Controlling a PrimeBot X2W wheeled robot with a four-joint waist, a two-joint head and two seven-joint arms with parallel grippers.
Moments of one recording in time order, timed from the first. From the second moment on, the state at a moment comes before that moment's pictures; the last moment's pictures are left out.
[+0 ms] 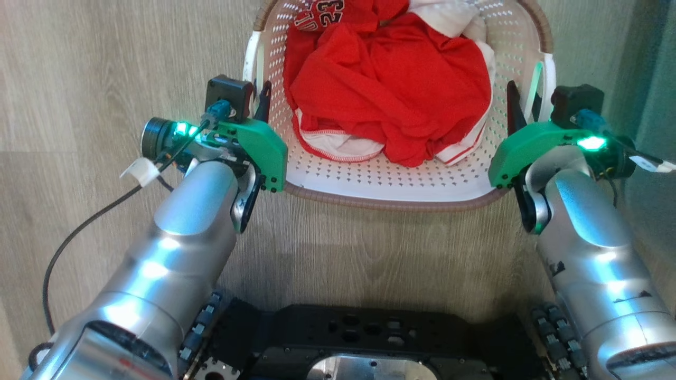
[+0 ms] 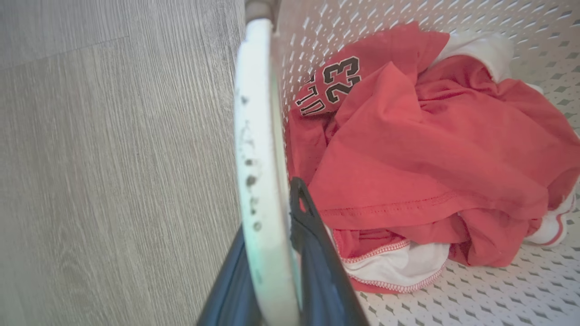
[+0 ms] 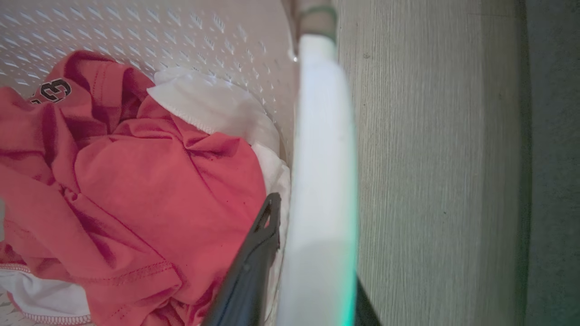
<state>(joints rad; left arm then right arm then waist) -0.90 0.02 -0.73 1.02 -0.51 0.06 -0.26 -0.75 -0.07 0.15 0.87 0.22 0.13 -0.25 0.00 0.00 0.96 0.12</state>
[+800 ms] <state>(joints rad) -0.68 0.01 -0.81 1.14 -0.66 0.04 -0.25 -0.73 -0.05 0.40 1.17 0.47 0.13 -0.22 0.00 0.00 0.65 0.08</state>
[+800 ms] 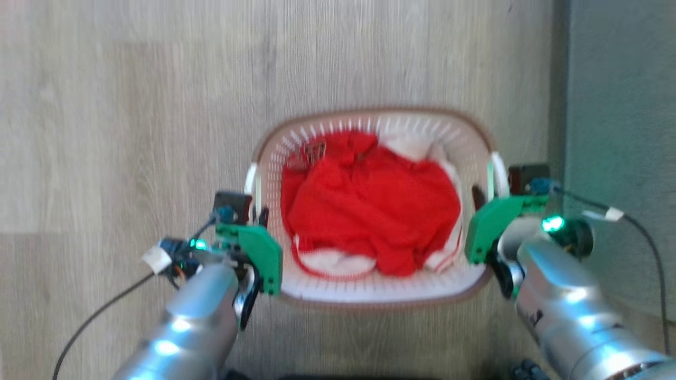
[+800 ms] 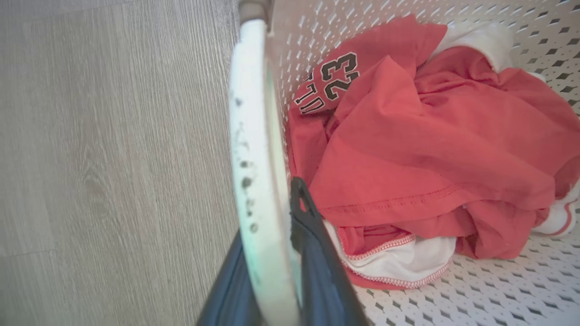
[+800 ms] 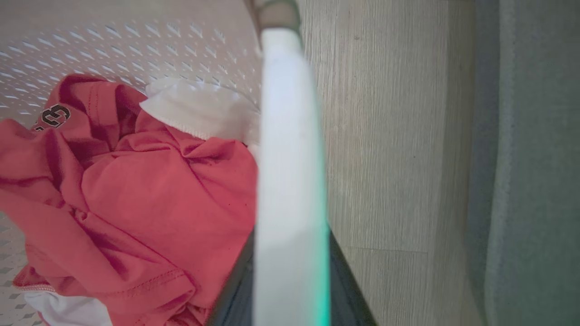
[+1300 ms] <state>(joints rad) -0.51 0.01 -0.93 1.19 -0.76 0.02 -0.12 -0.56 -0.04 0.57 1.23 0.66 0.13 -0.07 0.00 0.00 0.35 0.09</state>
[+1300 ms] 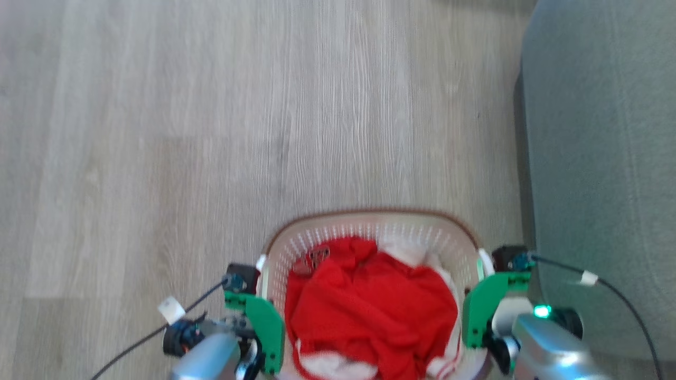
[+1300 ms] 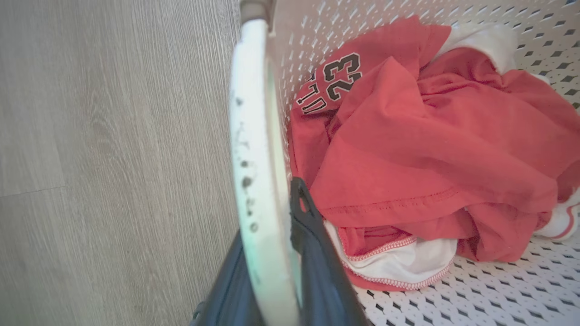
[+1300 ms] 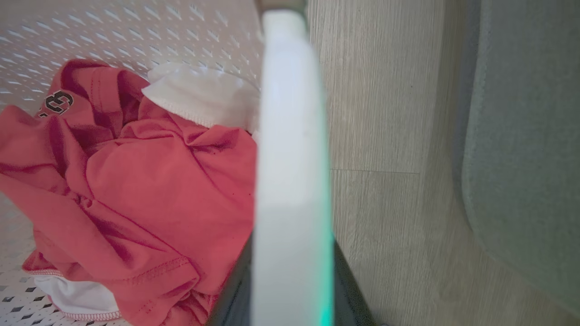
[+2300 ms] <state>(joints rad) -0.37 0.01 -1.03 1.24 -0.81 0.00 -0.06 -0.40 -0.04 0.79 1.24 0.86 0.13 0.00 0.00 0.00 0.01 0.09</state>
